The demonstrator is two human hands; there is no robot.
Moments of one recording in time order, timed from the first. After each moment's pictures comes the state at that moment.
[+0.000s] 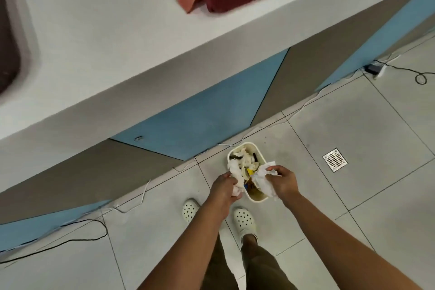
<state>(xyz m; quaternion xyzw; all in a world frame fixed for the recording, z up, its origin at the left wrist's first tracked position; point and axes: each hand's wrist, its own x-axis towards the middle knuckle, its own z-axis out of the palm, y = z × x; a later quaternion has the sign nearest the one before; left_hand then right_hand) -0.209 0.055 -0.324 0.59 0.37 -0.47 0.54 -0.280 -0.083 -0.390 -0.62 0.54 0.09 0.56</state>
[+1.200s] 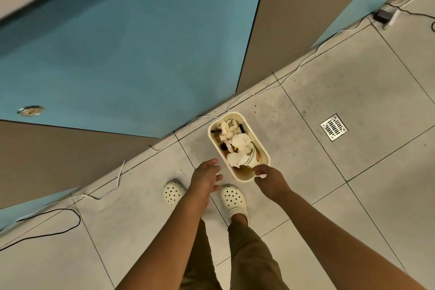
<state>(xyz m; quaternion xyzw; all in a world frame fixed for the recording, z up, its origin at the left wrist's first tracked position) -0.234 0.041 -0.466 0.66 0.35 -0.51 0.42 -0.336 -0.097 -0.511 -0.71 0.44 0.31 0.45</state>
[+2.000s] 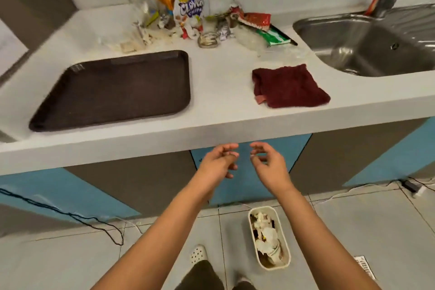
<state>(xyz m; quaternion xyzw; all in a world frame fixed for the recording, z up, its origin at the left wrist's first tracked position) -0.201 0.122 -0.075 0.72 0.07 -0.22 0.65 -0.207 -0.018 -0.123 -0.80 0.10 -0.03 0.59</state>
